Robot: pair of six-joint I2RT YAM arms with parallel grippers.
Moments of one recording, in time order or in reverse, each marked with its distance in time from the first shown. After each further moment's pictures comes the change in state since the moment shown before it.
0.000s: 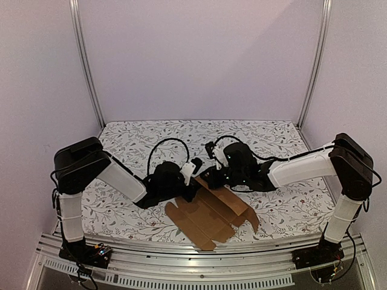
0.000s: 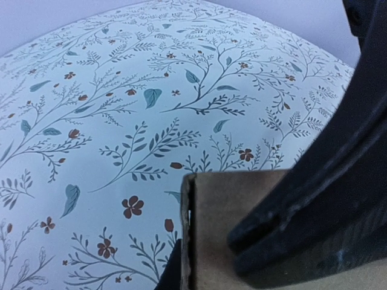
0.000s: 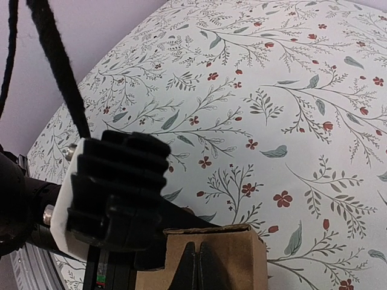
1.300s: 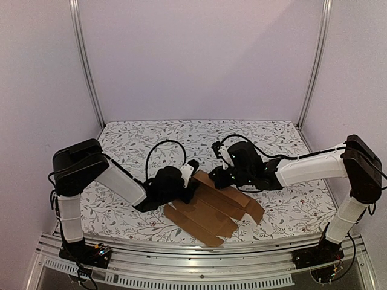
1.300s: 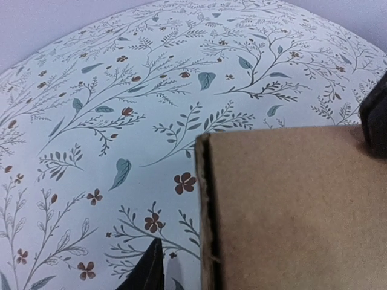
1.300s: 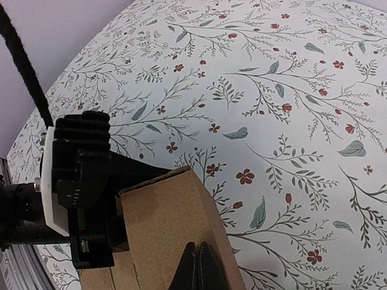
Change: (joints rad) left arm -0.043 -0.021 -0.024 -0.049 -0.257 0.023; right arm 0.001 -0.087 -0.024 -0.130 0.082 0.004
